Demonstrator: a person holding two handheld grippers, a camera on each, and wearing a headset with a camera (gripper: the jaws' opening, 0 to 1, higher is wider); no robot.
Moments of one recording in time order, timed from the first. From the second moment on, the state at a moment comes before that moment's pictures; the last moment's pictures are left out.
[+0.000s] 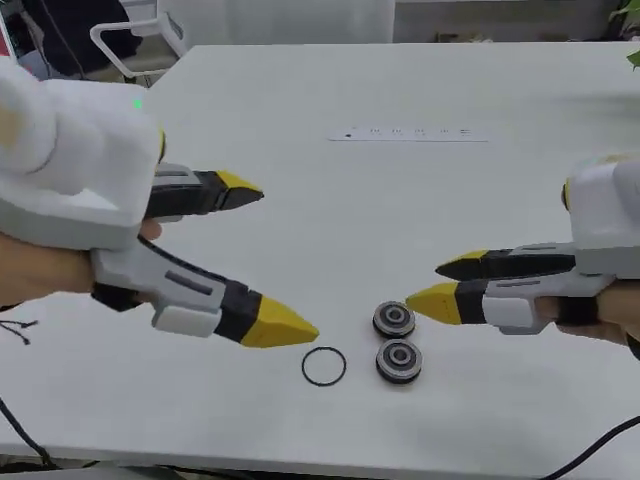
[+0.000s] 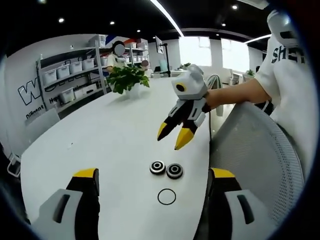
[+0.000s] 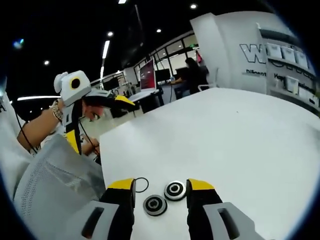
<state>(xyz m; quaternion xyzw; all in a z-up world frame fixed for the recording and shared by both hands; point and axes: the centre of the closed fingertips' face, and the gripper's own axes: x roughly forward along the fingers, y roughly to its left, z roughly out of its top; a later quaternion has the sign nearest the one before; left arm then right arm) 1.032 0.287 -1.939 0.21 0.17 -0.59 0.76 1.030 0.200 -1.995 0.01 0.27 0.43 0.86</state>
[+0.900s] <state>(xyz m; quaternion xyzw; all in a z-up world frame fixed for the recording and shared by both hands) 1.035 0.233 -2.003 0.20 0.15 -0.61 0.76 1.011 0.205 -2.046 -0.02 0.34 0.44 0.83</state>
